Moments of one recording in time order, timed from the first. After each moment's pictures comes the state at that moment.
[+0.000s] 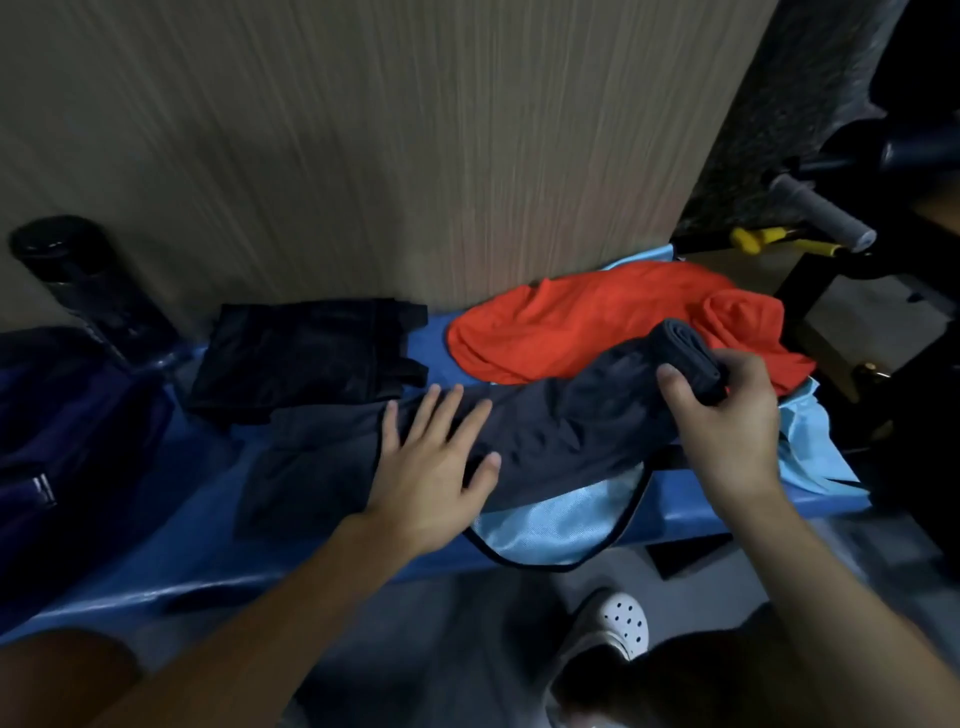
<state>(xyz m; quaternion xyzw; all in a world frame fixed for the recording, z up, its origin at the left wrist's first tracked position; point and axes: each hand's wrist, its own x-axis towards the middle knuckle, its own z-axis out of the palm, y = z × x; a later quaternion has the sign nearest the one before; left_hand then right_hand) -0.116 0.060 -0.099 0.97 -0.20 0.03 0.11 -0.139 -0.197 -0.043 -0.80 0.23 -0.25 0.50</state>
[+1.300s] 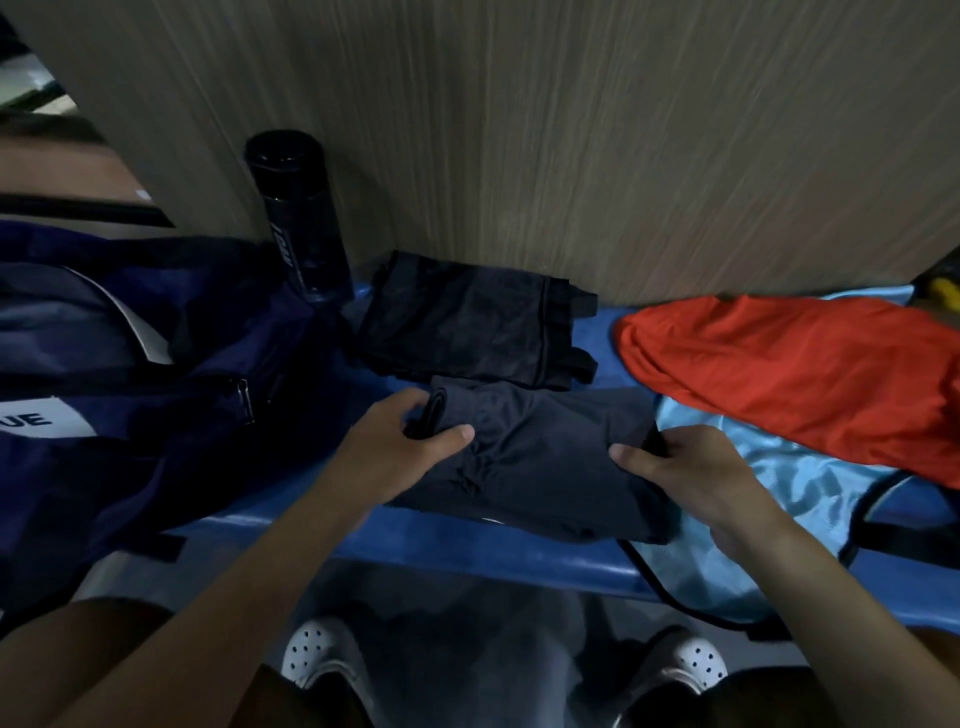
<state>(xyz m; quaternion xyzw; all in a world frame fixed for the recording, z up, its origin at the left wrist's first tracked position) -0.121 0.231 -0.063 0.81 0.16 -0.13 0.55 -0.099 -0.041 -0.064 -0.86 0.15 0.14 0.46</state>
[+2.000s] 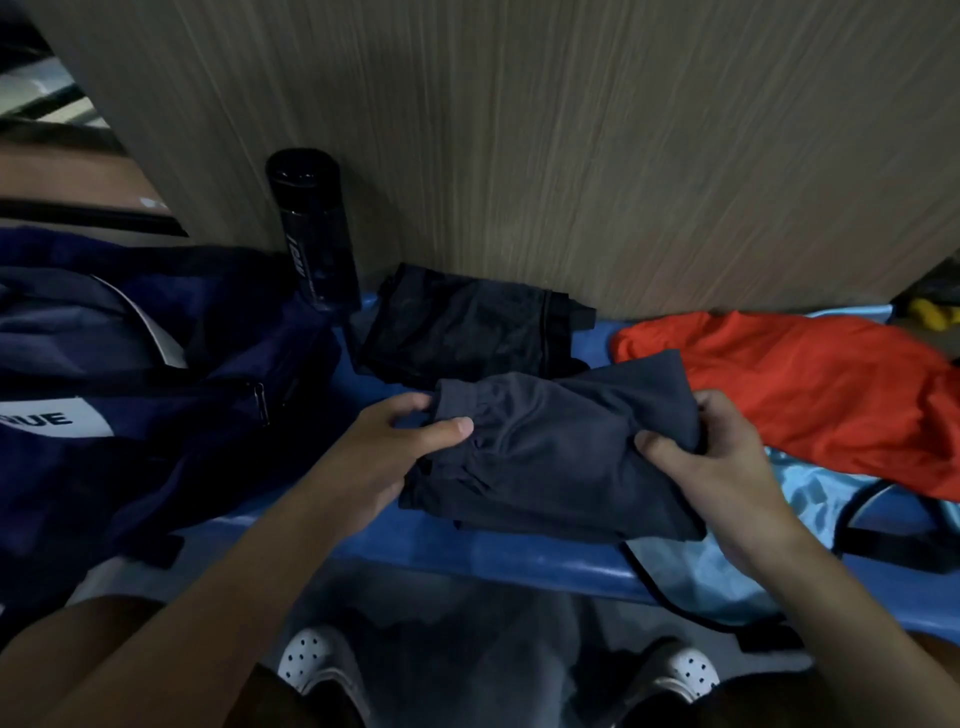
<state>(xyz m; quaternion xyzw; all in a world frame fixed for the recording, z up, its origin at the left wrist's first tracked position) -0.132 0.234 -0.041 0.66 0.18 -0.17 0.71 -0.116 -0.040 -0.042 -0.80 0.04 -0.04 0.60</state>
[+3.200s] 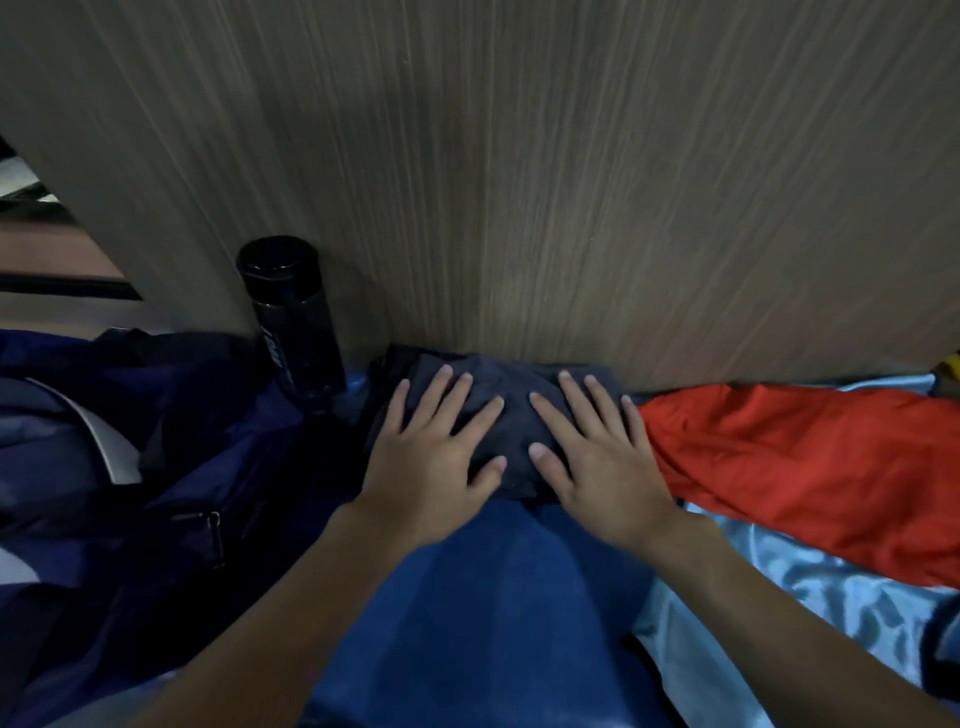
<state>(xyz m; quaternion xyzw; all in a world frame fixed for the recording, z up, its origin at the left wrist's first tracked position) -0.016 0.234 -0.095 0.98 -0.15 0.14 0.03 0.003 0.020 -0.088 -0.97 -0.20 -0.06 0.09</state>
